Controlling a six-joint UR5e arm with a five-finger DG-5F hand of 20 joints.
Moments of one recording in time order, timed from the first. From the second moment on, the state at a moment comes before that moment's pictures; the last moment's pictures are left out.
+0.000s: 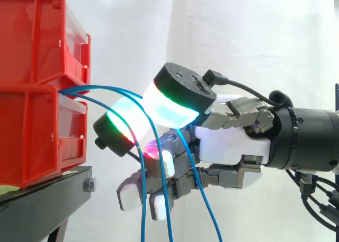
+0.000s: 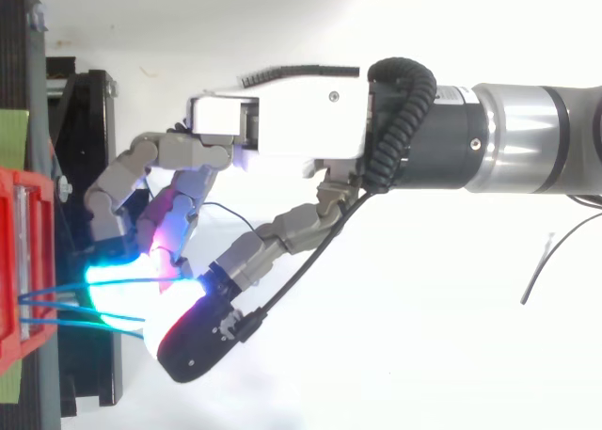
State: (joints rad) arm 0.08 -2.40 -1.07 -2.72 -1.54 -0.25
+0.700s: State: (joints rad) arm 0.07 -2.40 -1.07 -2.73 -1.54 -0.25
